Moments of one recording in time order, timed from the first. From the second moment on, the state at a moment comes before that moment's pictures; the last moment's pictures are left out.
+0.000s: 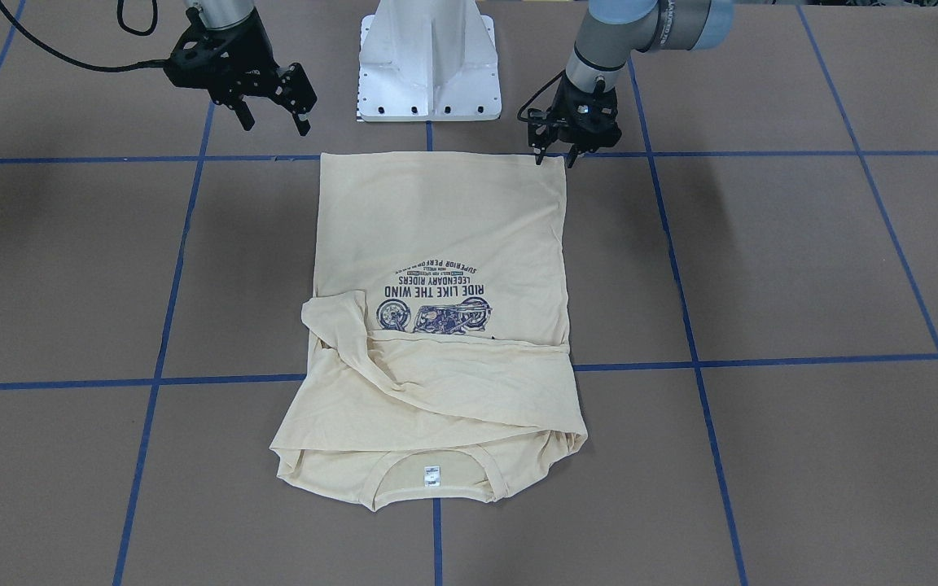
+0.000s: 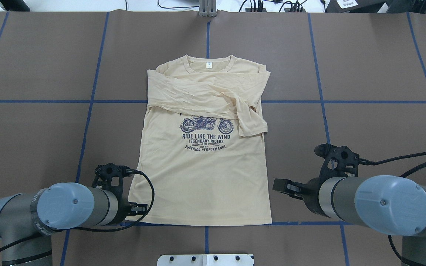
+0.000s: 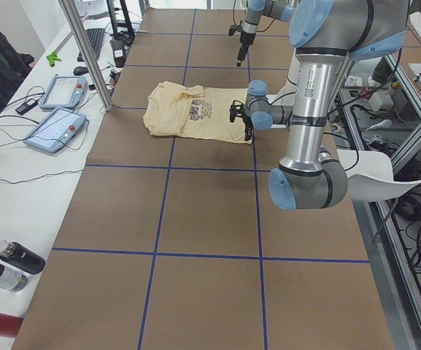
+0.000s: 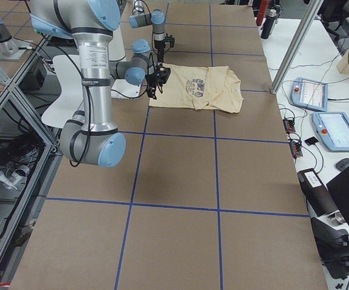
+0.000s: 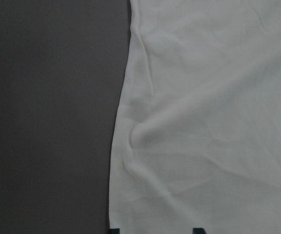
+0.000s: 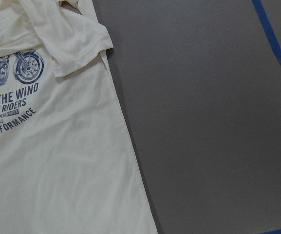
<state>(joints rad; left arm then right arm) -0.24 -1.78 -1.98 -1.86 -1.70 -1.37 0.27 -1.48 2.31 -1.48 1.59 1.70</state>
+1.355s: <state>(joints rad) -0.24 -1.74 -2.00 -1.85 -1.71 -1.36 0.27 -1.48 2.31 -1.48 1.59 1.70</state>
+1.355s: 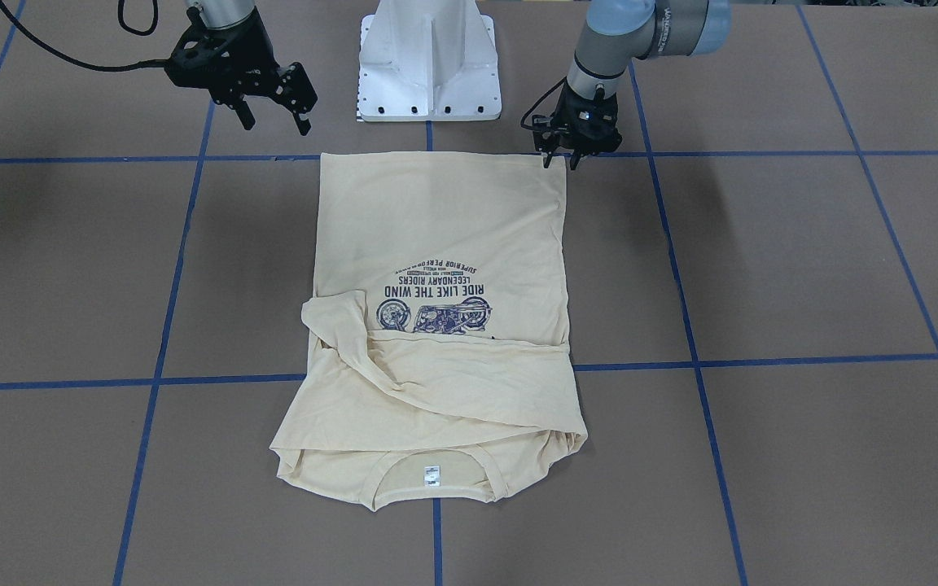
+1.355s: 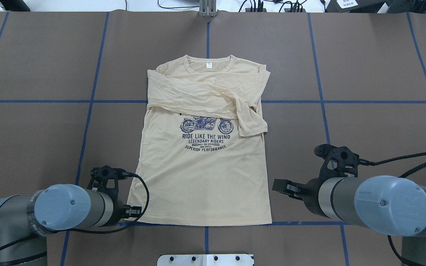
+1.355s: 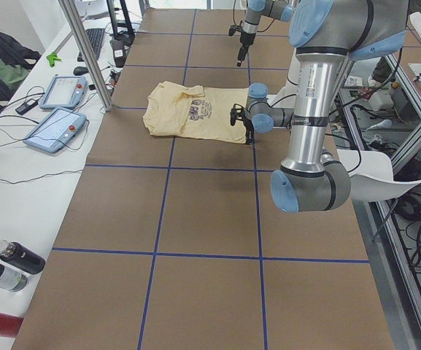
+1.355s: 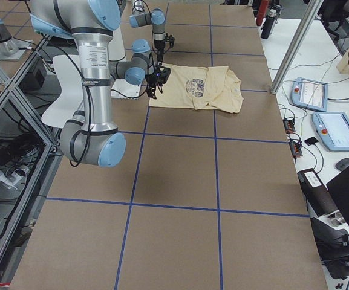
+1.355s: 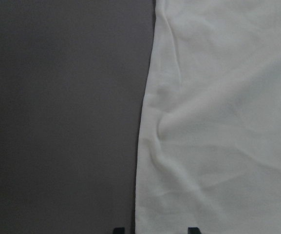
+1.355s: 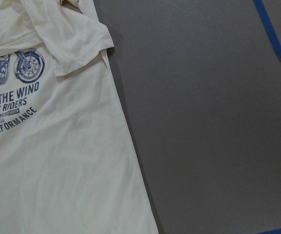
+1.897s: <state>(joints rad) -0.23 -1.74 -2.00 -1.85 -1.71 -1.36 0.27 -1.48 2.31 -1.48 1.59 1.70</state>
